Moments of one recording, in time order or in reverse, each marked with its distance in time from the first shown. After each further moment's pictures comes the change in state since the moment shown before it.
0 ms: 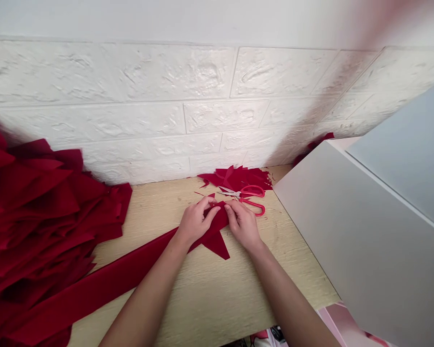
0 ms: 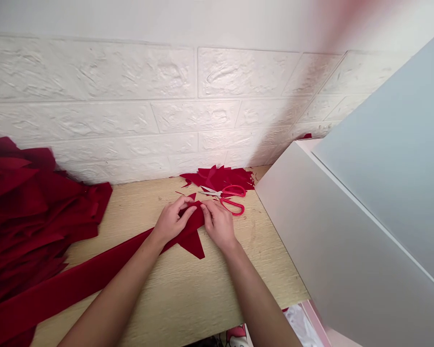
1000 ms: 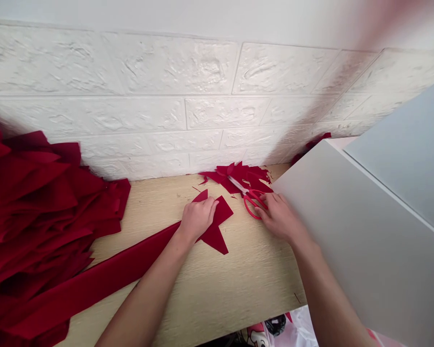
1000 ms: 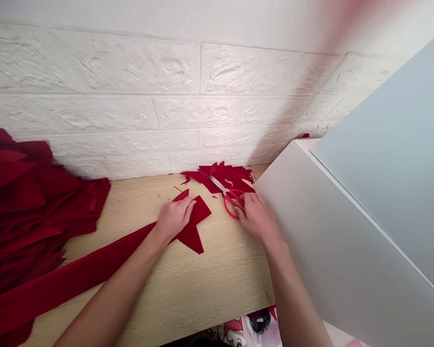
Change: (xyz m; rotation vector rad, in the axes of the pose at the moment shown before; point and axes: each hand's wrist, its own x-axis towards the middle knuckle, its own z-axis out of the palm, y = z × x) left_hand 0.003 0.005 0.010 0.473 -0.033 0.001; right_hand 0.002 0.053 -0.087 -0.562 -0.262 0.186
